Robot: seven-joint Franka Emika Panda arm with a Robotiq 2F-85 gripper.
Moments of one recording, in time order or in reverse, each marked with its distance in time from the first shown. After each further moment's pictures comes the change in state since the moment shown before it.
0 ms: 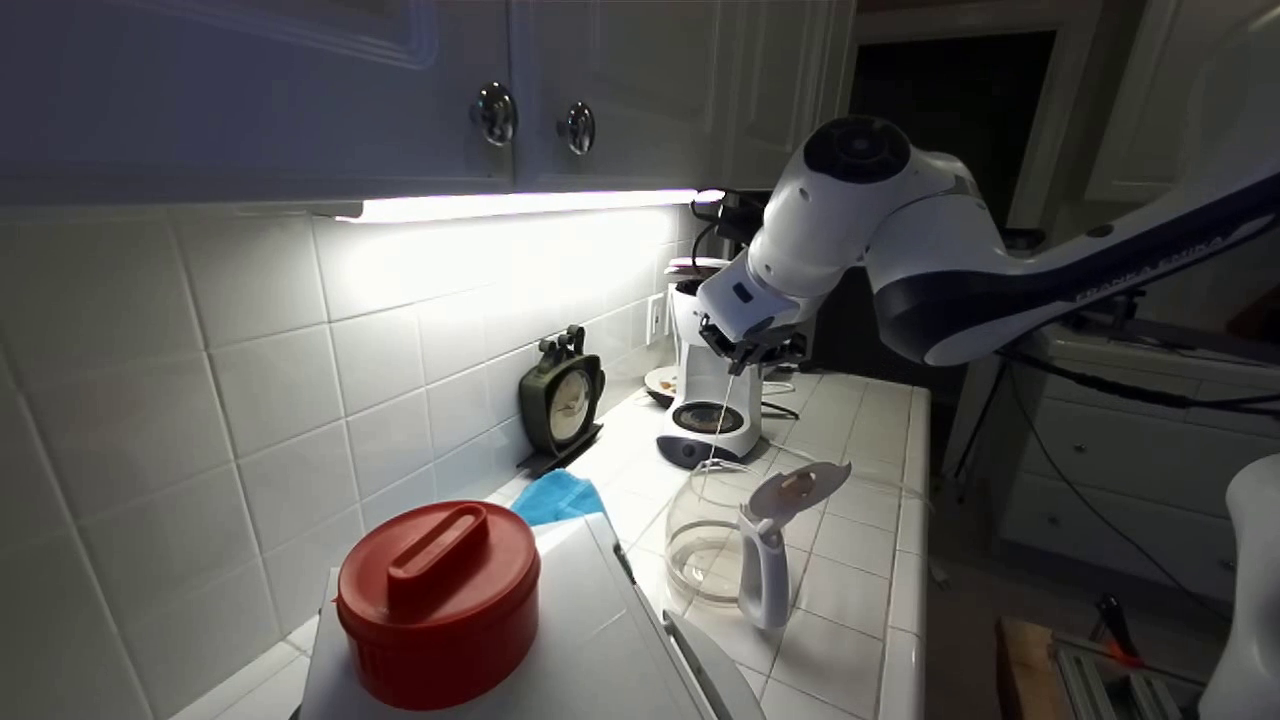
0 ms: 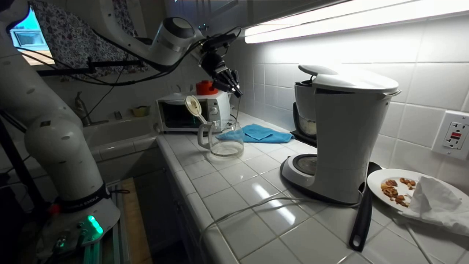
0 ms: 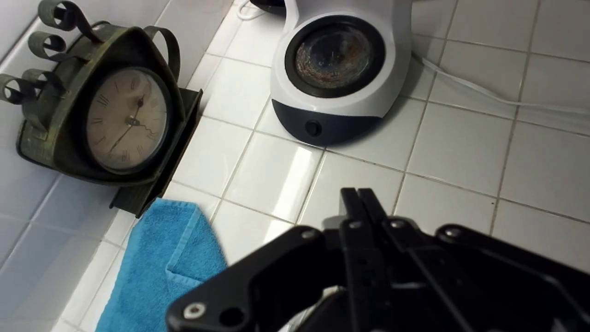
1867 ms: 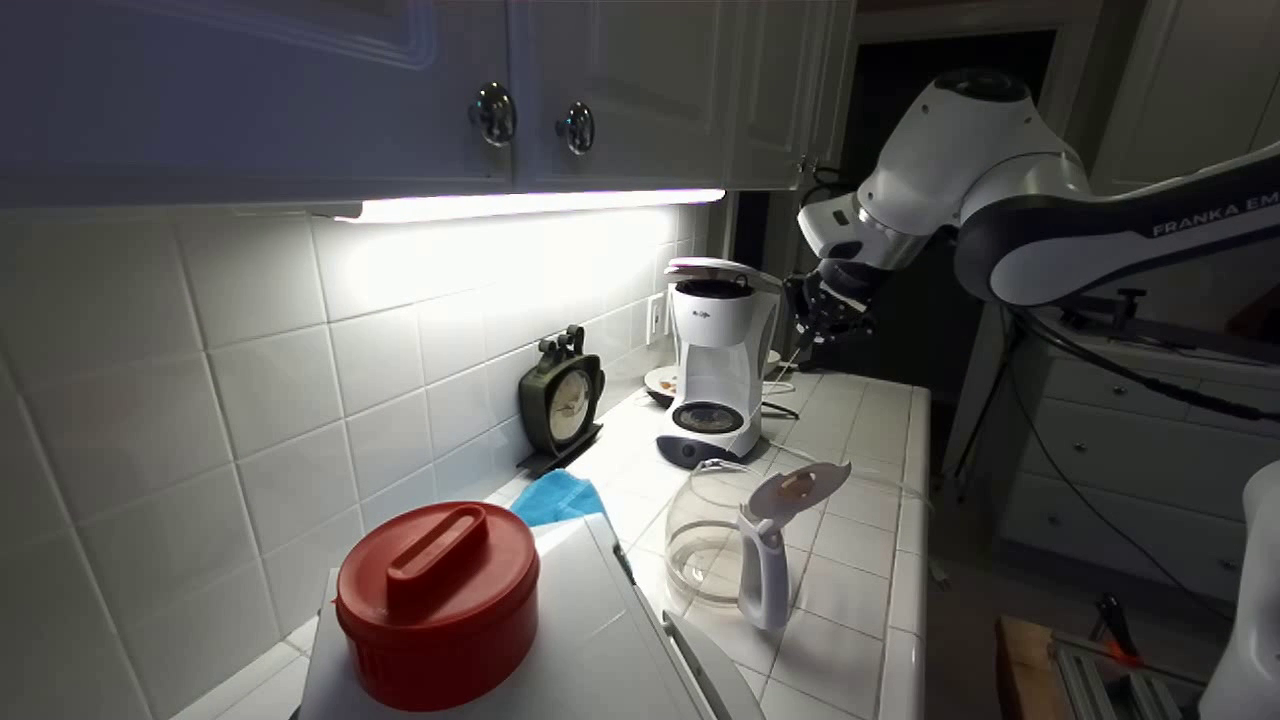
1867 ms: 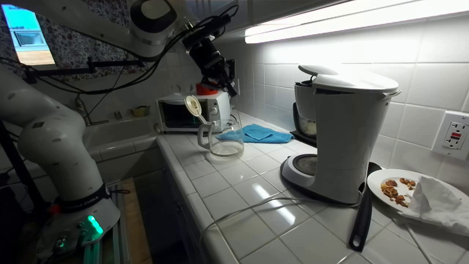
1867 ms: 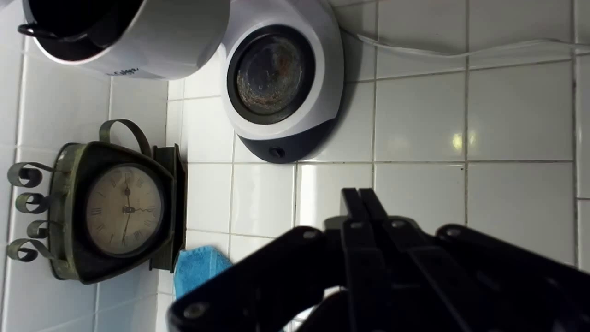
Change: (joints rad) arm -0.132 -0.256 -0.141 -0.155 0.263 0.126 -0.046
